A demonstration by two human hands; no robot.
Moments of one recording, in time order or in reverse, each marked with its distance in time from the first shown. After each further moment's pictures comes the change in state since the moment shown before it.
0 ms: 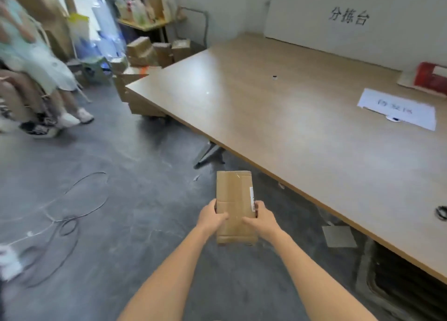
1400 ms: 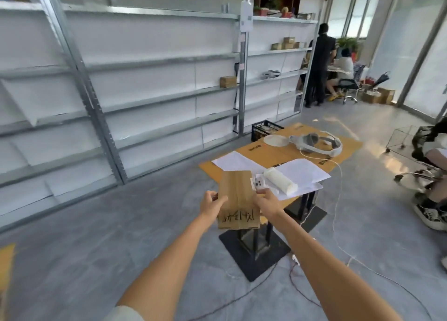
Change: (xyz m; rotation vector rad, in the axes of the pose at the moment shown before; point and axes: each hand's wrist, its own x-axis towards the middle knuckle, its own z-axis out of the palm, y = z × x) left_hand -0.466 -0.326 -0.551 -0.850 1.667 -0.511; right_hand -0.342 -0.484 0.642 -0.479 -1.289 -0.875
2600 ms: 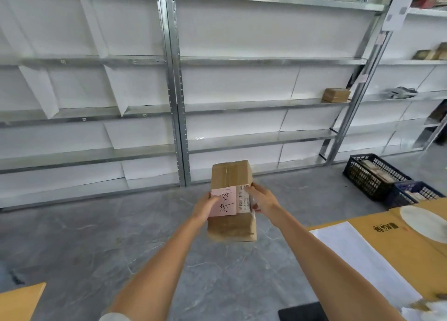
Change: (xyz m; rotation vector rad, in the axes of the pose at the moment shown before) left_hand 0.385 0.005 -0.321 -0.199 0.303 -0.086; right_hand 0.404 -0.238 0.334 -0.129 -0.442 -0.109
